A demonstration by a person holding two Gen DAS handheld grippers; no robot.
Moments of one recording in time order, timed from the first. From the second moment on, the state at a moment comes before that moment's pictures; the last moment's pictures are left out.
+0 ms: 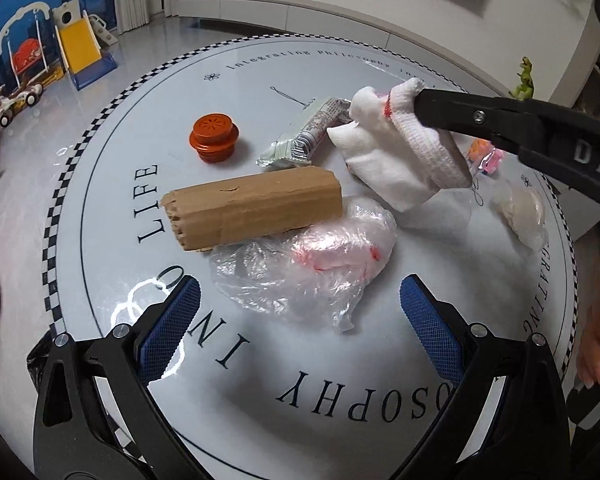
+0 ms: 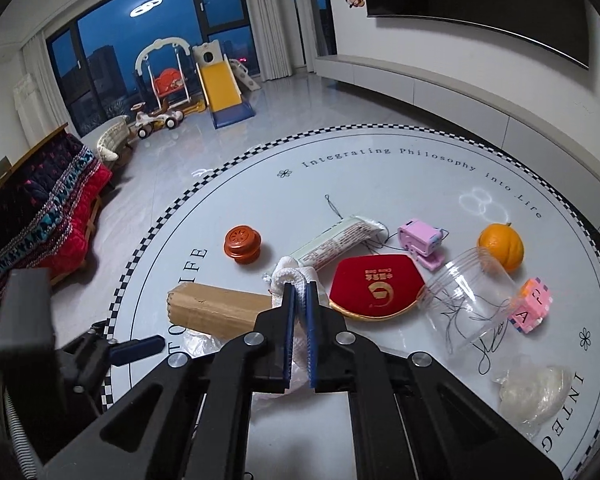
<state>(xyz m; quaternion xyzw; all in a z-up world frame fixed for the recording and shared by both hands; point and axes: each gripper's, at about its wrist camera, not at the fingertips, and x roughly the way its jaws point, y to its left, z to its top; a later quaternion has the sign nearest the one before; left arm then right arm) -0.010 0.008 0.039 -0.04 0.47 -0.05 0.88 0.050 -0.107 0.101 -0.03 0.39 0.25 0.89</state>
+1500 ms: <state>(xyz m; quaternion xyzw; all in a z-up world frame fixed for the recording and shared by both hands) -0.135 0.071 0.061 -0.05 0.42 -0.02 0.91 -0.052 -0.063 0.121 0.00 0.38 0.30 0.88</state>
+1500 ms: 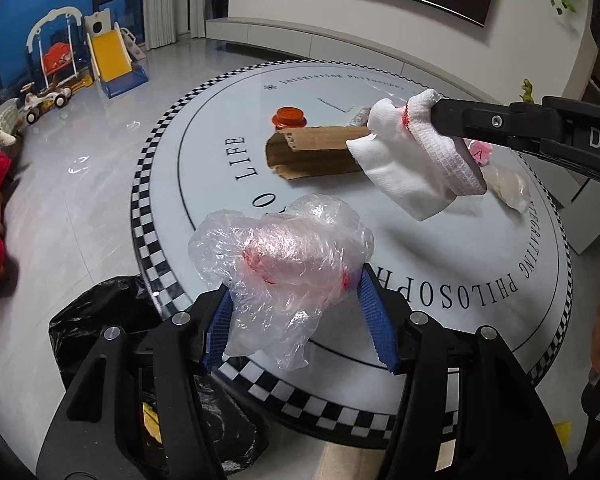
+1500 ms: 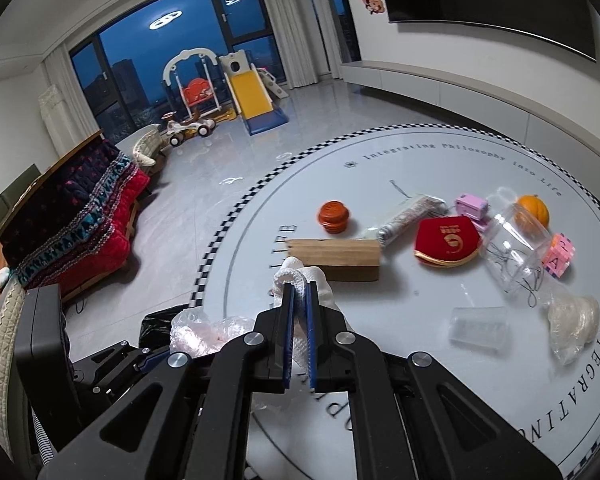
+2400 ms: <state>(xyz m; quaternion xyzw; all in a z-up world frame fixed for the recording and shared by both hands) -0.248 0.229 0.027 -0.13 0.42 0.17 0.88 -0.166 0.103 0.078 -0.10 0.41 0.45 0.78</state>
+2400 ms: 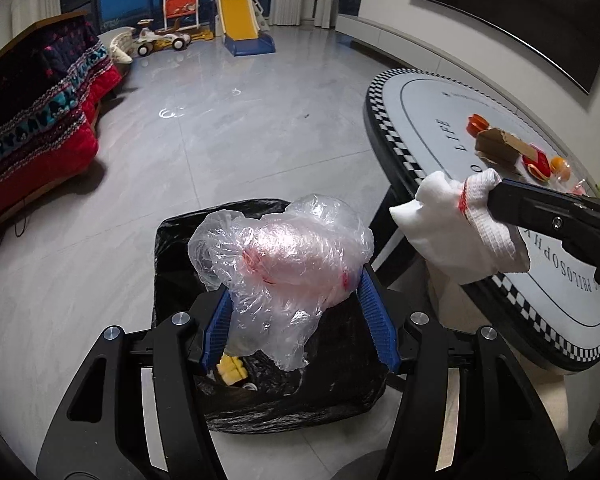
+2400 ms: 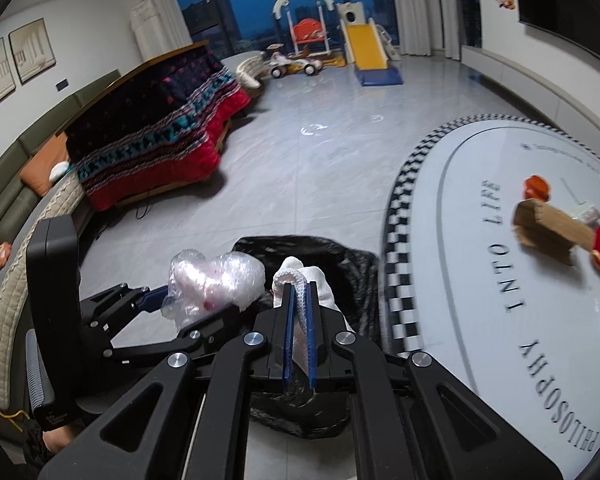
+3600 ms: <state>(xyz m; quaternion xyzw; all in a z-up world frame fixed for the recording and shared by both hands) -0.186 0.178 0.030 -0.07 0.45 0.14 0.88 -0.117 0.019 0.070 -0.06 0.42 0.36 0.83</state>
